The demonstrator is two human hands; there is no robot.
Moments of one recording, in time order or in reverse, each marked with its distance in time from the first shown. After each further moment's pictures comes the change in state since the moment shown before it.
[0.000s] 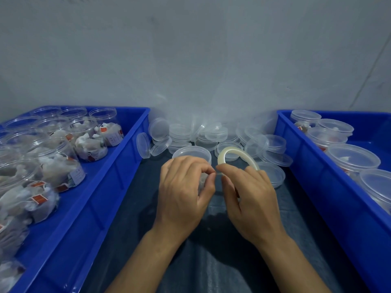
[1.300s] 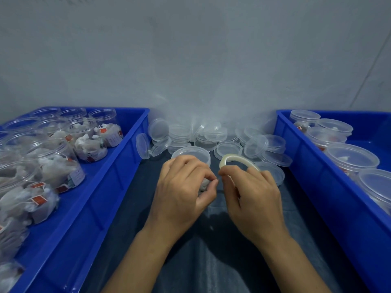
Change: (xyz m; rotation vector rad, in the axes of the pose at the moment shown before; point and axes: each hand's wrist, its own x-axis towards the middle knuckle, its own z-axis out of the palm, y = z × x) left_hand 0.007 -0.001 -0.013 0.048 -0.123 0.113; right_hand 0.001 -0.002 -0.005 -0.134 -0.021 0.056
